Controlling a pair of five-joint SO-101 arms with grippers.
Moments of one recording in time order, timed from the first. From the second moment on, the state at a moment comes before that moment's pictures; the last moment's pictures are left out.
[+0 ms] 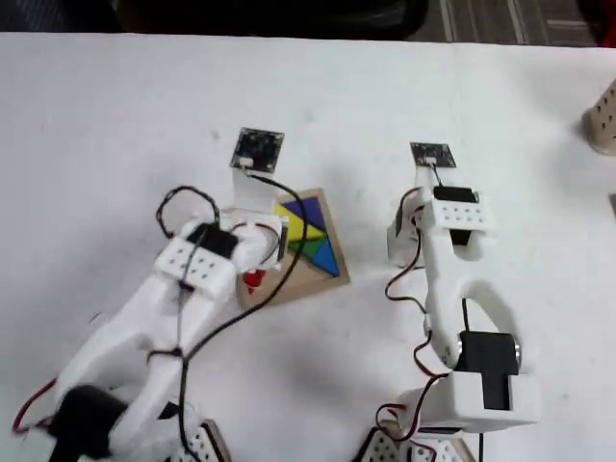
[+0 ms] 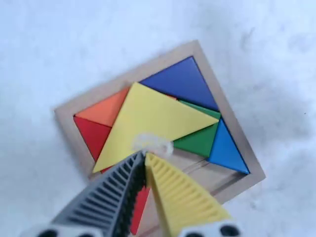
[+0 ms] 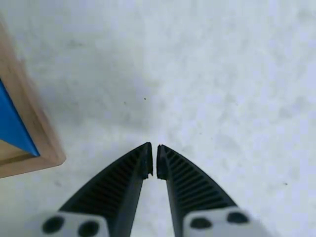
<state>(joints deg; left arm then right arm) 17.3 -17.8 44.7 41.1 17.3 0.4 0.2 28.9 64.4 6.2</state>
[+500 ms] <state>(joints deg) 13.5 -0.5 38.4 27.0 17.3 0.4 0.2 29.0 64.4 6.2</state>
